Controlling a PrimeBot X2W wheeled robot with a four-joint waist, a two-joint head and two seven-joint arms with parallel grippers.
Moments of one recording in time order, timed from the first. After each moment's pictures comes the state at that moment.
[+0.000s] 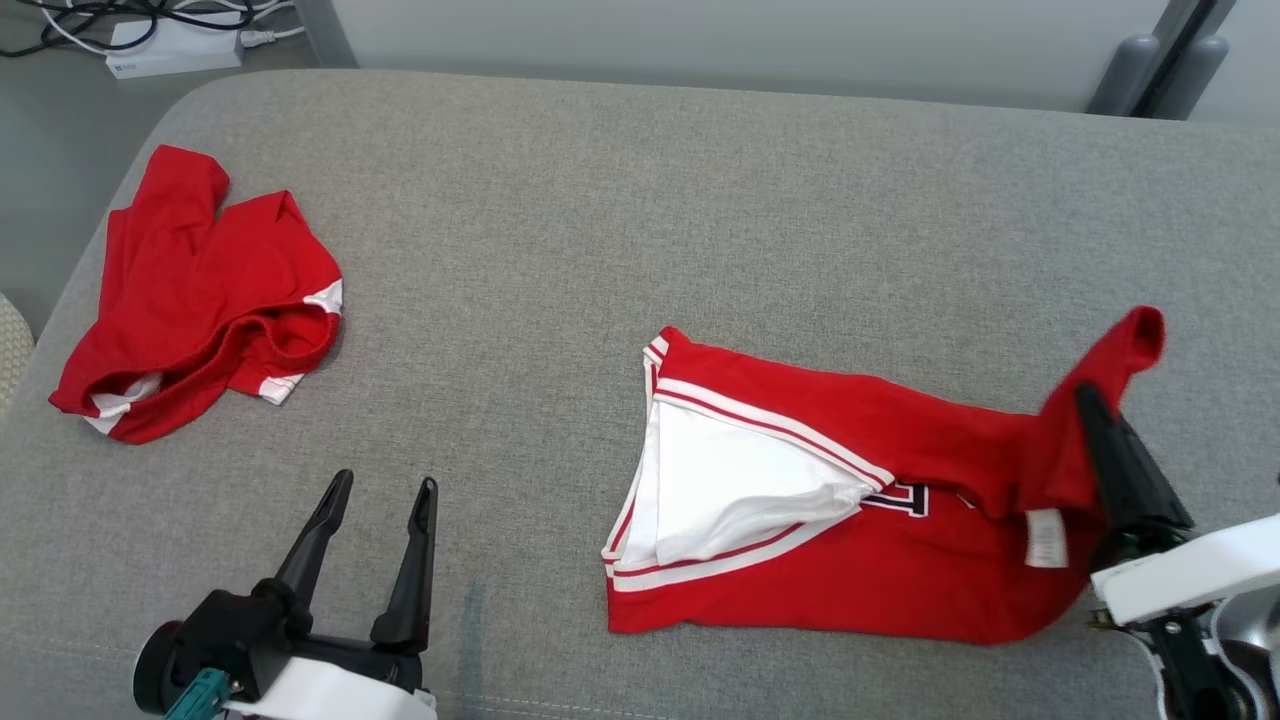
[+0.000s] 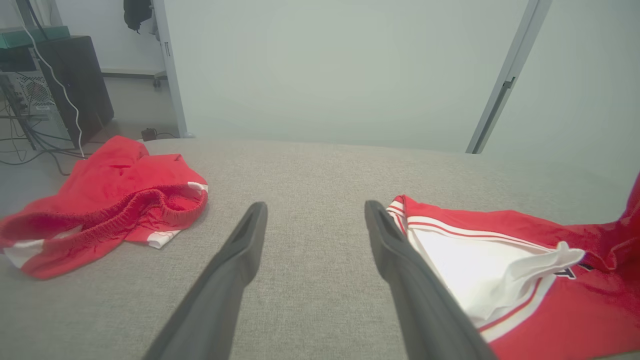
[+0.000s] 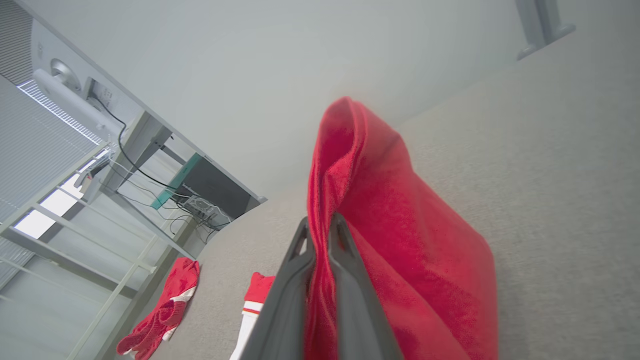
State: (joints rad) left arm 0.00 0.40 -0.45 -0.09 -0.56 0.26 -0.25; right arm -0.09 -0.16 -0.04 0.03 0.86 0.13 0.09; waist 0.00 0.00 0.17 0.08
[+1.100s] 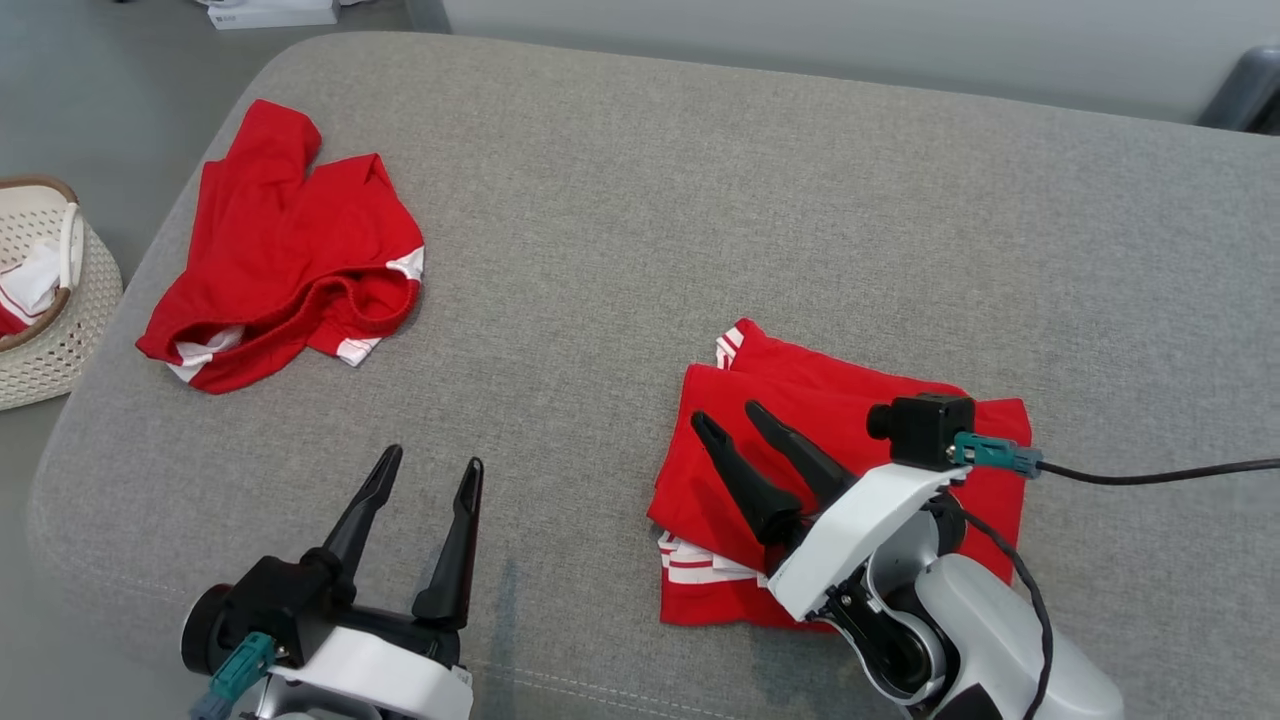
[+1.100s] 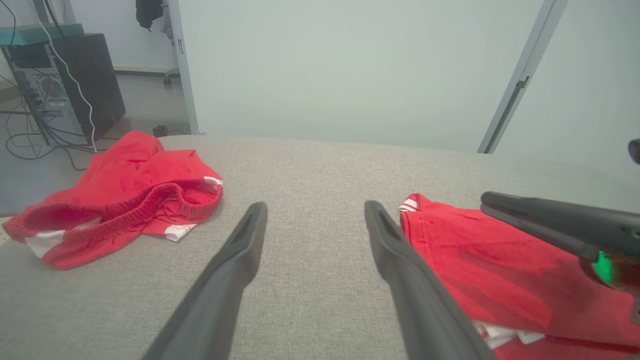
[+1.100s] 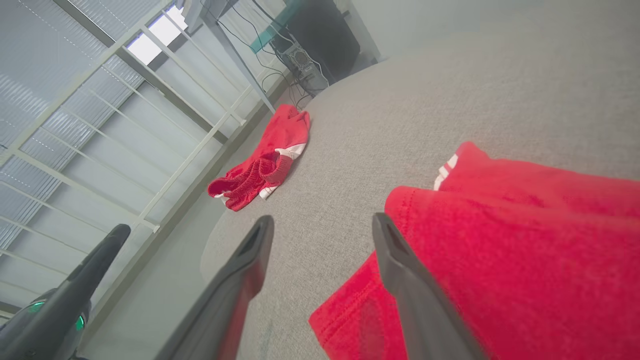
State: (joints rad) left arm -0.09 0.35 -0.49 -0.01 -0.55 0.20 -0.25; right arm -0.46 -0.07 0.62 0.43 0.88 0.13 -0.03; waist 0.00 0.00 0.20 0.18
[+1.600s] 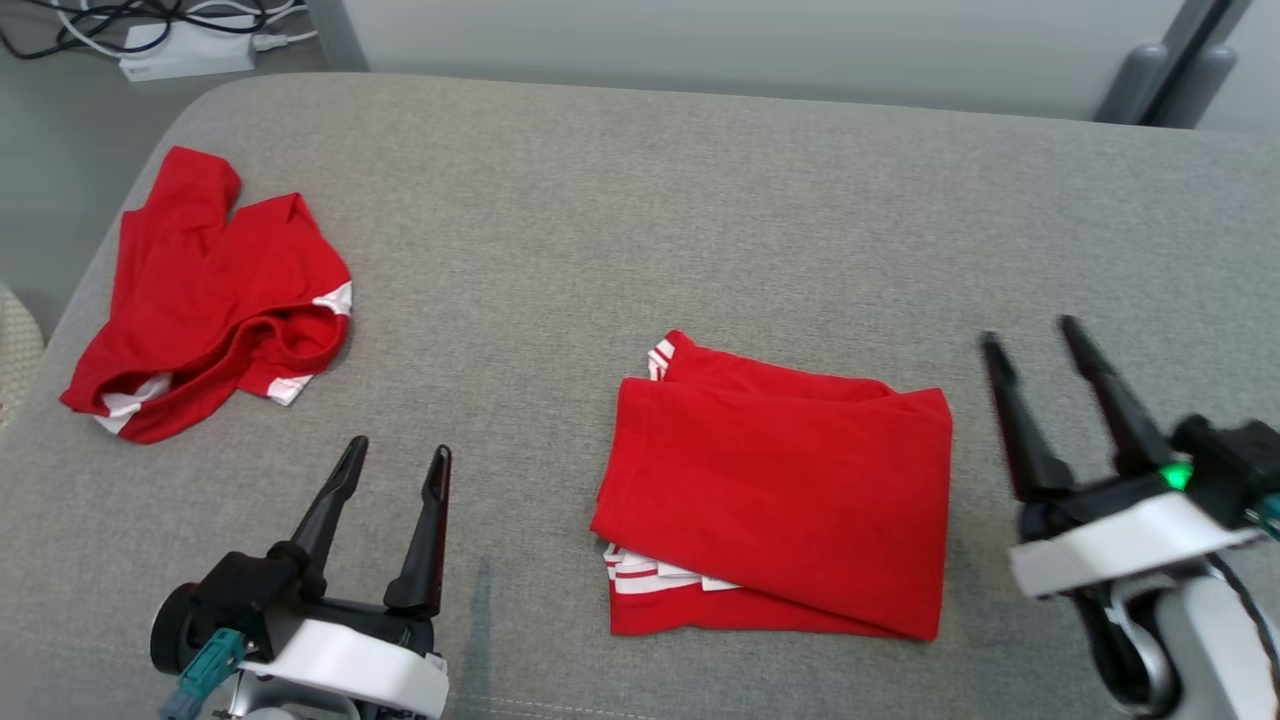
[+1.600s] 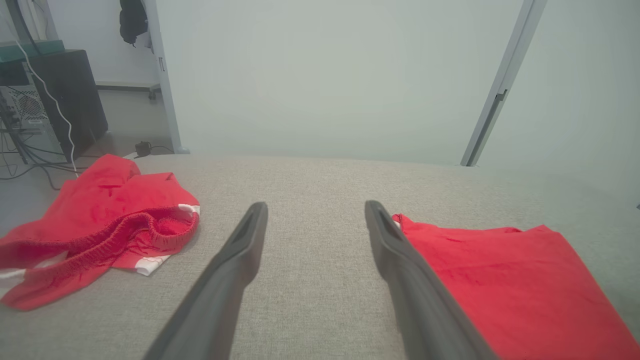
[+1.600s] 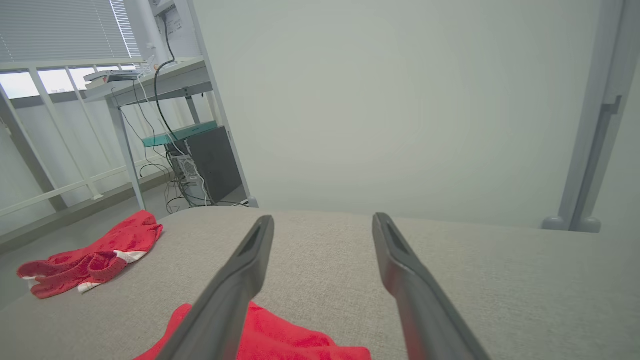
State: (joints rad) left arm -0.08 0.36 -0.45 -0.02 -0.55 0.22 -0.25; right arm -0.28 -0.23 0.26 0.19 0.44 0.13 -0.25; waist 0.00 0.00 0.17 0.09
